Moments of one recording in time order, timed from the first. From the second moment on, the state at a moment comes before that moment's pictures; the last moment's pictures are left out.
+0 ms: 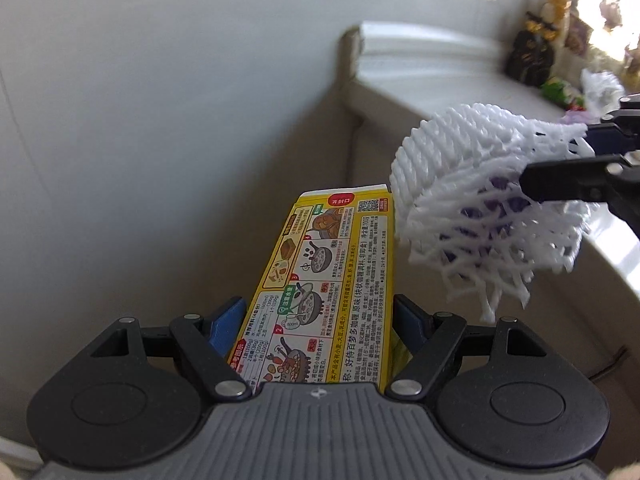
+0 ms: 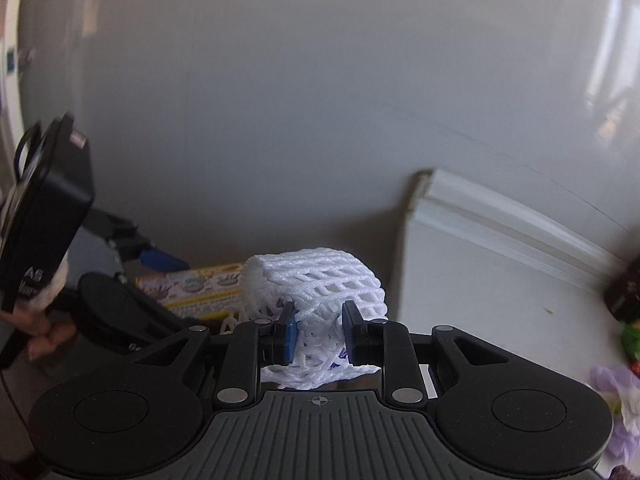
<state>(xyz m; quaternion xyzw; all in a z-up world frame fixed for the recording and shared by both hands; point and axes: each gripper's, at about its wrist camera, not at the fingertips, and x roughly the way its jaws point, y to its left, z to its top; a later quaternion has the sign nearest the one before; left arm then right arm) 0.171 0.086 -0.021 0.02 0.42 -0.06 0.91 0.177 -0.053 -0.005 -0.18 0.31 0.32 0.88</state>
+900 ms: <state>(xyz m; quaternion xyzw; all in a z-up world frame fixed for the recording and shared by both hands) 0.226 0.094 -0.146 -0.03 0.56 -0.04 0.83 0.226 0.052 -0.161 -0.37 0.45 0.32 0.75</state>
